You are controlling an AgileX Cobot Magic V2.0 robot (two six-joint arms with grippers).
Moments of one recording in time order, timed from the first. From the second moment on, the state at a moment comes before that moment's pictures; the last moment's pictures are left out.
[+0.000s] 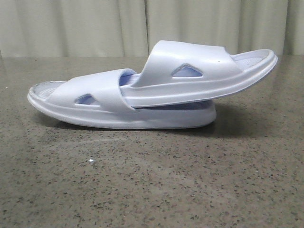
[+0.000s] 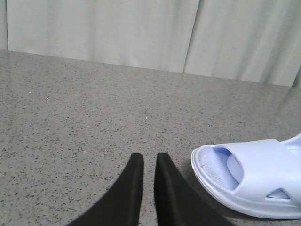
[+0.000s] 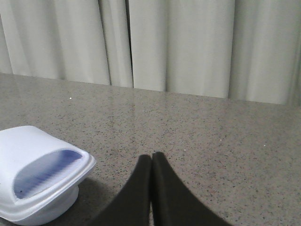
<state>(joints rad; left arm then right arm) -0.17 0.36 -0.20 -1.46 0.16 1.26 0.28 0.37 -0.26 0.50 -0.01 -0.54</state>
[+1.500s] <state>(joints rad) -0.08 0.00 -0.04 -0.08 0.16 0.16 0.28 0.37 -0.26 0.50 -0.01 -0.54</state>
